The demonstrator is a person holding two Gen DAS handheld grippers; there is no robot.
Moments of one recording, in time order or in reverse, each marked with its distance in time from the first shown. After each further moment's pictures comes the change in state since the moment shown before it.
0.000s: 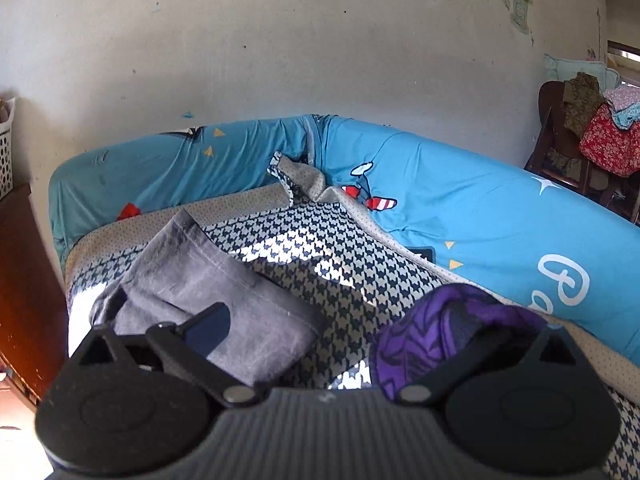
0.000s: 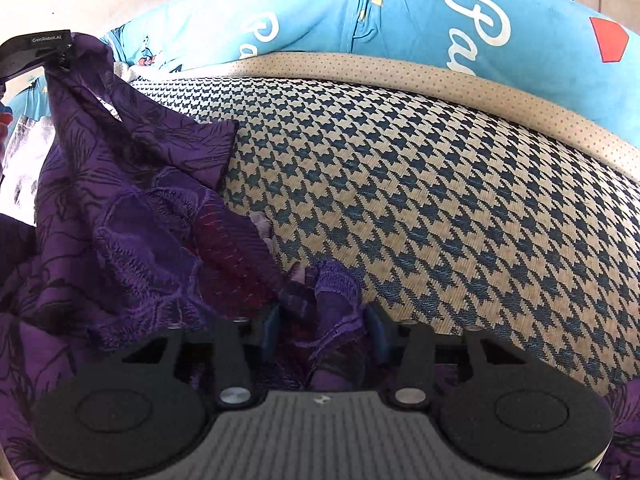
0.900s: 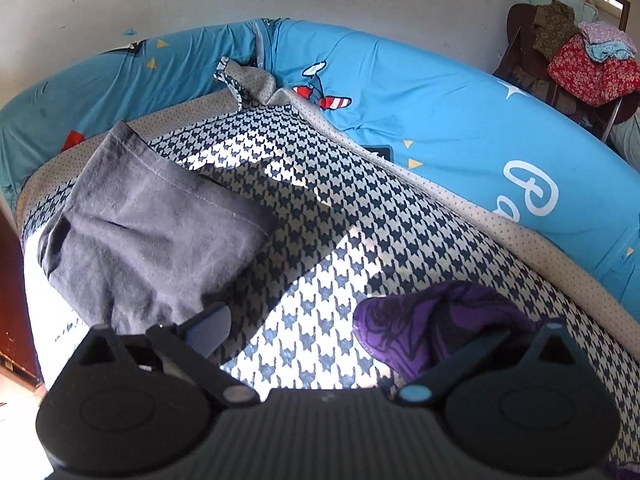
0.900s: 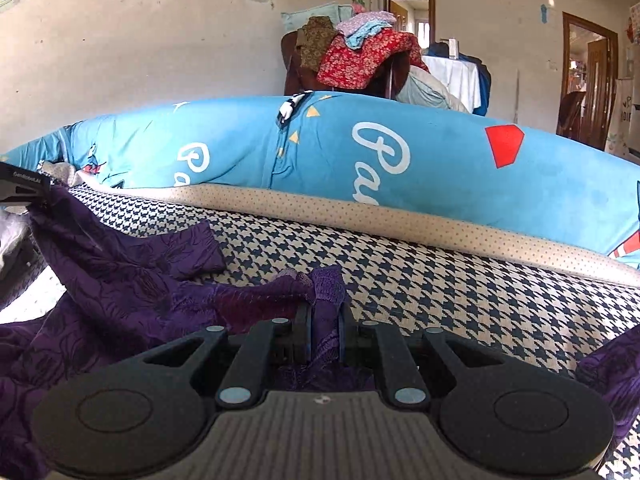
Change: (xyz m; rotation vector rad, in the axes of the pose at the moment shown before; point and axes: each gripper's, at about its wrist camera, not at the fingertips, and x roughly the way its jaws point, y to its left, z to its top) left arm 0.014 -0.013 -0.019 0.058 0.240 -0.128; right arm -0.058 -0.001 0.001 0.008 -0.375 -0.218
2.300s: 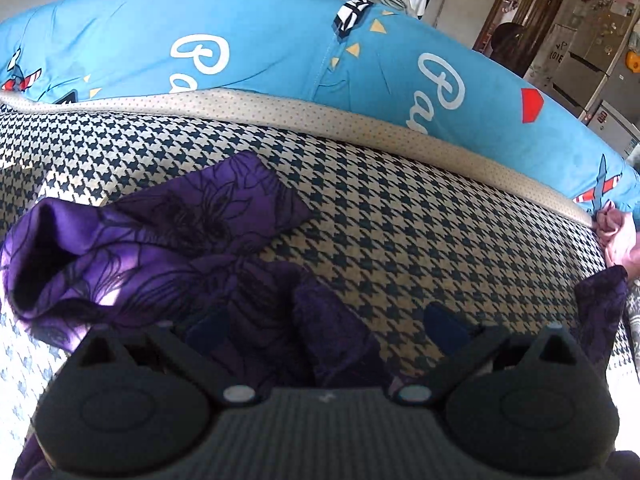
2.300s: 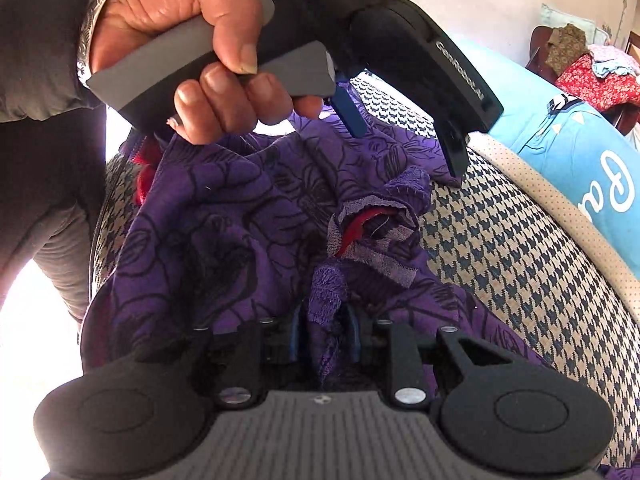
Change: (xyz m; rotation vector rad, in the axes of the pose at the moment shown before) left arm -0.033 -0.104 -0.096 0.518 0.262 -0.637; right arm -0.038 0.096 -0.065 -0.540 0.198 0.437
